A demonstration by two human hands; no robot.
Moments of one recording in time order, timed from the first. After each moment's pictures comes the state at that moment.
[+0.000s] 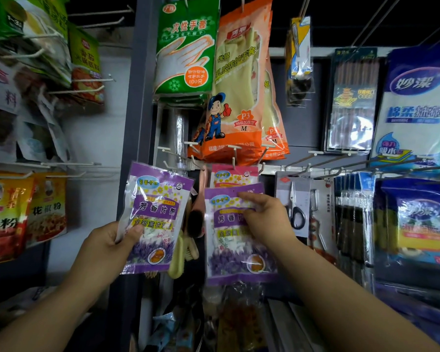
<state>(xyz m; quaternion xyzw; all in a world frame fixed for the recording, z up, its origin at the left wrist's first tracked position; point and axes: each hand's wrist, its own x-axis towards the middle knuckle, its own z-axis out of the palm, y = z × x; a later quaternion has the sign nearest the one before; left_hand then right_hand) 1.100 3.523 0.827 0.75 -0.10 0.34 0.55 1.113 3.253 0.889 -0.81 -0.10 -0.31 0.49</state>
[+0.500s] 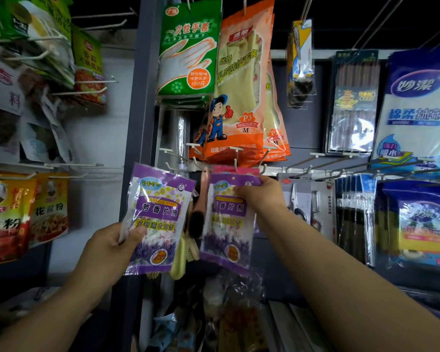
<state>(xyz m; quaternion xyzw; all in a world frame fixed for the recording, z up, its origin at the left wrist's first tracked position) 1.099 3.520 0.828 0.75 -0.10 0.35 0.55 1.129 3.275 0.930 -0.70 -0.03 -0.28 0.66</state>
